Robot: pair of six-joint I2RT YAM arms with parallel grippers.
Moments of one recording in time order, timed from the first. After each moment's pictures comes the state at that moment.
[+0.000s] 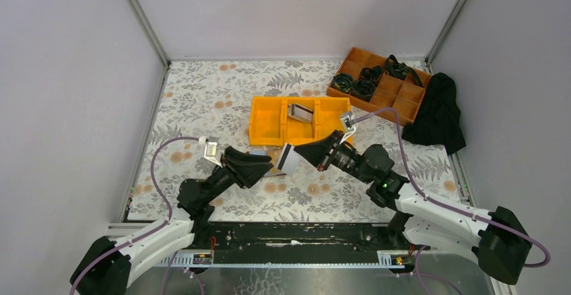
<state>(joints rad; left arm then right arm) -0.66 0.68 0.01 1.11 0.34 -0.91 0.87 0.95 0.44 0.62 -0.17 0.70</state>
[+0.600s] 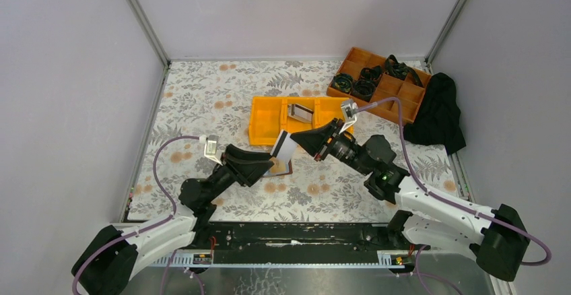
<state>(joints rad) -0.66 0.79 0.01 1.25 0.30 -0.96 0.87 0.95 0.58 0.59 -0.15 0.65</state>
